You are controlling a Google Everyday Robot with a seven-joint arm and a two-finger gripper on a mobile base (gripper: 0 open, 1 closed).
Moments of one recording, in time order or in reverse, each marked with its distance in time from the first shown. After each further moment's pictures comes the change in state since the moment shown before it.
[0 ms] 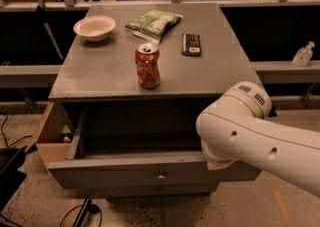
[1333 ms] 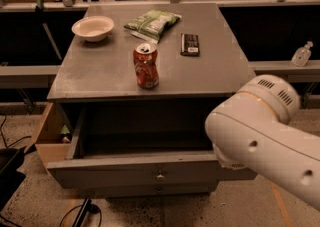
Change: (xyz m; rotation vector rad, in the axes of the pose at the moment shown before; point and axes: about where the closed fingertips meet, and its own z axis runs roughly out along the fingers) arm 0.017 0.013 -0.051 0.050 0.050 0.035
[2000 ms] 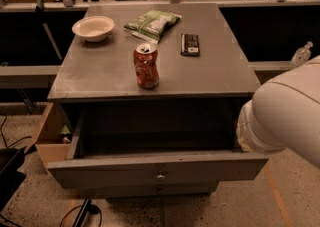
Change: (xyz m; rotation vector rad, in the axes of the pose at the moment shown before) arm 0.044 -0.027 -0.070 0.140 -0.032 -0.024
